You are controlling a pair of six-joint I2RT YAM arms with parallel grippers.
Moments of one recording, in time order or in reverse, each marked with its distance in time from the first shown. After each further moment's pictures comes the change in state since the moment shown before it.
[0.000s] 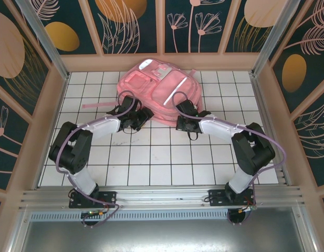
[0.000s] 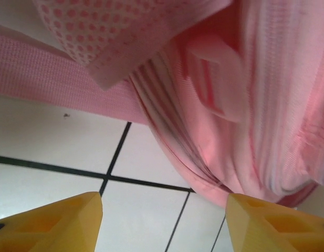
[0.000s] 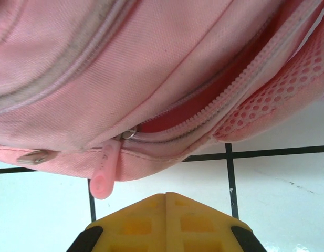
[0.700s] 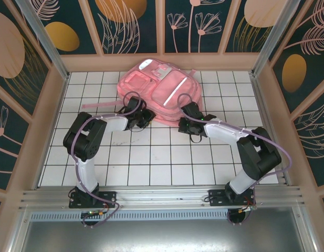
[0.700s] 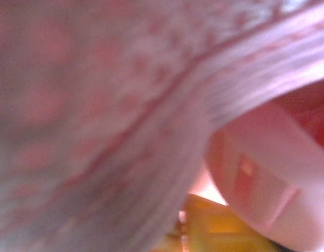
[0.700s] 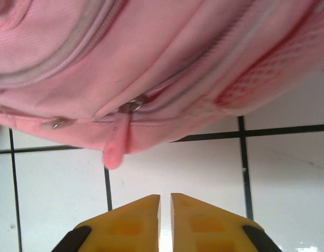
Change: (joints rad) left arm -0.002 0.198 0.055 0.216 0.007 -0.093; right arm -0.039 -0.080 -0.104 0.077 -0.121 0.036
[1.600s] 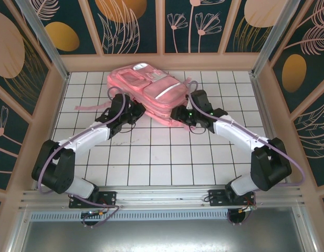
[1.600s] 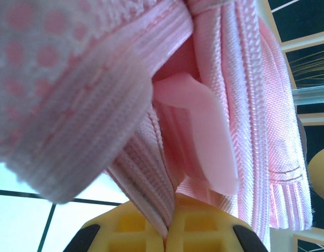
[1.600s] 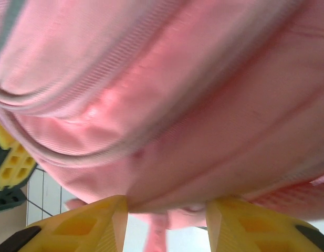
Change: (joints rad) left arm 0.000 -0.475 -0.163 -0.079 -0.119 0.146; right arm -0.013 -0.111 0.142 -0.009 -0.296 0.026
